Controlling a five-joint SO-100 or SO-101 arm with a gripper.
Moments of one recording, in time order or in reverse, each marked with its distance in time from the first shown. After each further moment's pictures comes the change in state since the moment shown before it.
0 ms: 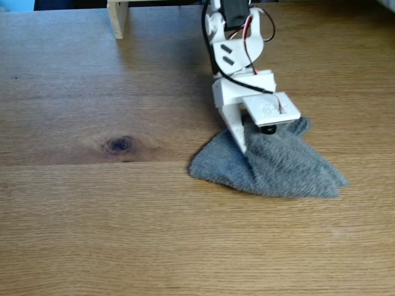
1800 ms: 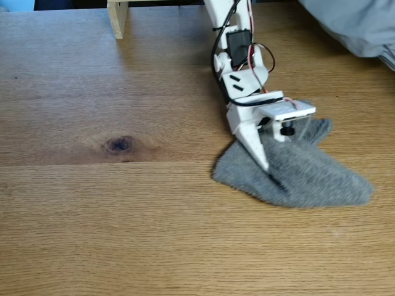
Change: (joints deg) arm -0.5 -26.2 -19.9 -24.1 -1.2
